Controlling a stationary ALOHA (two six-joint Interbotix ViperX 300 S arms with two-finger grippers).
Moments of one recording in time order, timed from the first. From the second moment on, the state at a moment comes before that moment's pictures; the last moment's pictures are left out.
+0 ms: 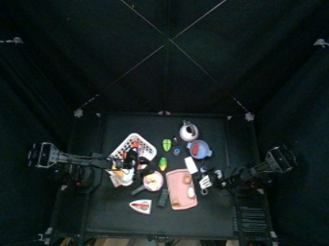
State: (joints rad) left arm 0.07 -0.29 0.99 0.11 -0.58 -0.40; right arm 0.38 -0.27 1.13 -1.06 0.62 2.37
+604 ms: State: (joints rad) left arm 0.07 -0.29 0.99 0.11 -0.58 -0.40; right arm 0.35 -0.17 1.12 -1.06 0.60 2.37
